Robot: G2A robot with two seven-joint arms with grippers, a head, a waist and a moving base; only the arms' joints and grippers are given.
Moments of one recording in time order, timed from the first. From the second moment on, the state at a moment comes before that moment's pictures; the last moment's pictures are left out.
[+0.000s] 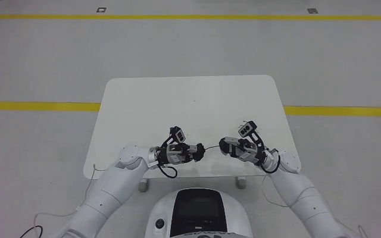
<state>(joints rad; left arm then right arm) 1.26 -1.18 -0.98 -1.30 -0.83 -0.11 -1.20 -1.35 -1.16 1.16 -1.18 0.96 -0.22 1.33</state>
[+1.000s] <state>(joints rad) 1.26 -1.18 -0.98 -1.30 -0.83 -0.11 -1.20 -1.38 -1.15 1.20 -1.22 0.91 -0.22 1.34</state>
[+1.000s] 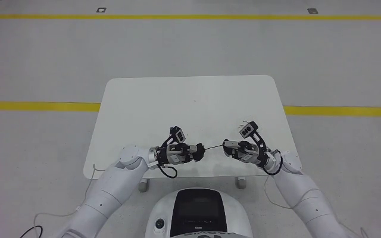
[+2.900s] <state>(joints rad) 1.26 -1.21 -0.88 -1.35 -0.71 -0.28 -0.91 -1.41 -1.18 1.18 -1.28 0.95 -0.30 1.23</state>
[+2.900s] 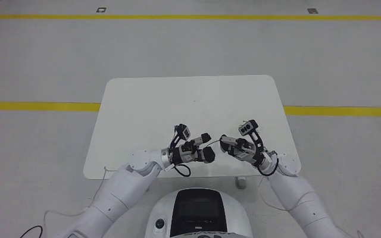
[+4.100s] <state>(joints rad) 1.22 -1.23 -0.83 -1.30 -0.73 -0.32 -0.87 -1.39 -1.19 1.17 -1.25 0.90 -0.28 1.22</state>
